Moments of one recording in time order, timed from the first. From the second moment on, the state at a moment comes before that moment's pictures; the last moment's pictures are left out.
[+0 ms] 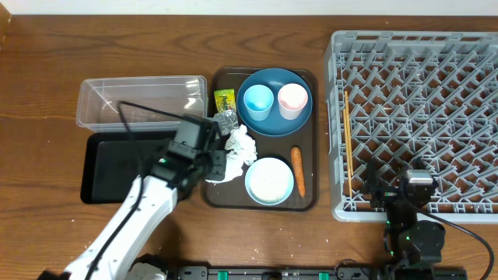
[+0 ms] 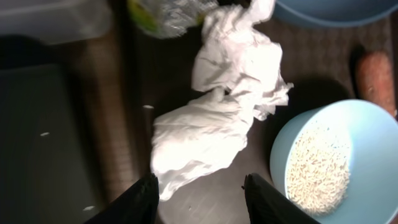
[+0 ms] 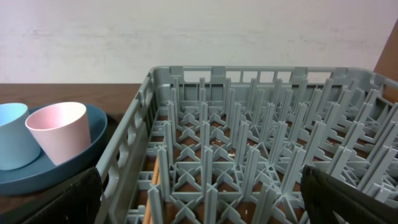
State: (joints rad) left arm -0.39 1.29 0.81 -0.64 0.10 -0.27; right arm 0.02 0.01 0.01 -0.07 0.04 0.02
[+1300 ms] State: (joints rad) left arm -0.43 1.54 0.81 -0.55 0.03 -0.27; right arm 0.02 0.01 0.01 -0.07 0.04 0.02
